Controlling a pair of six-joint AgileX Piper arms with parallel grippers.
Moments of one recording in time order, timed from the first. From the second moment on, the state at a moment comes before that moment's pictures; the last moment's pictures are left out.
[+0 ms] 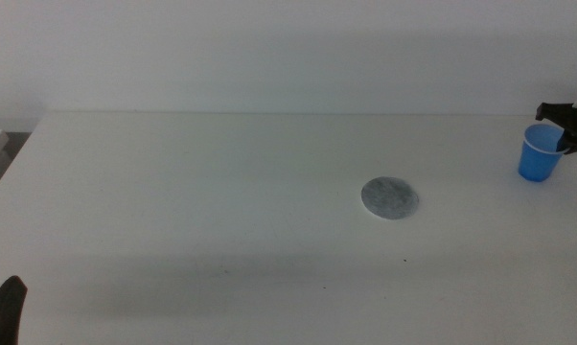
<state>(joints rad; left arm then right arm) -0.07 0.00 0.00 0.05 0.13 -0.07 -0.20 2.21 -1.80 0.03 0.82 0.15</state>
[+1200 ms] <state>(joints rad) -0.07 0.00 0.00 0.05 0.13 -0.07 0.27 2.03 -1.80 0.09 1.05 0.11</state>
